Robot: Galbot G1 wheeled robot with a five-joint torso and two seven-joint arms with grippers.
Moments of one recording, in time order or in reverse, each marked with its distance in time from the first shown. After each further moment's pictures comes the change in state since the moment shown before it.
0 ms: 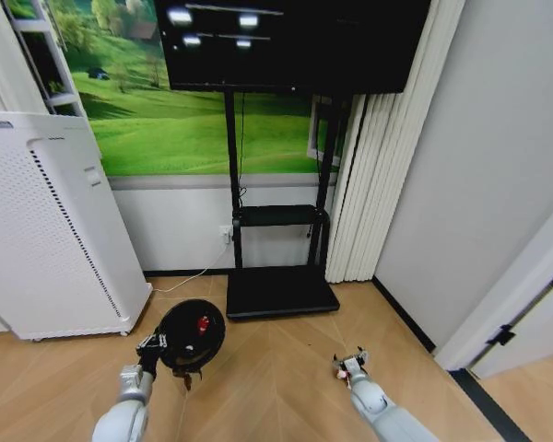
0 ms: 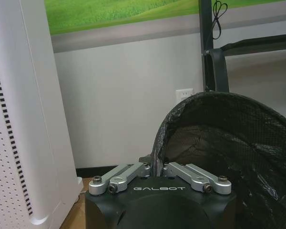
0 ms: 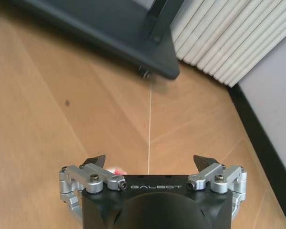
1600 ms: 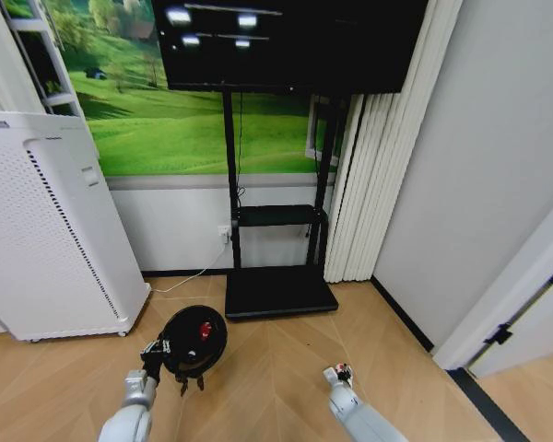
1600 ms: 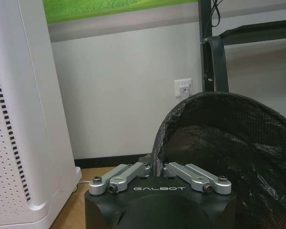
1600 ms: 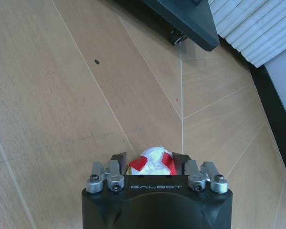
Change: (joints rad) left arm 0.001 -0.011 0.010 0.066 0.013 -0.046 0.004; right arm 0.160 0.209 -0.054 -0.382 -0.125 -0.028 0.019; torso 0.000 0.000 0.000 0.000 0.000
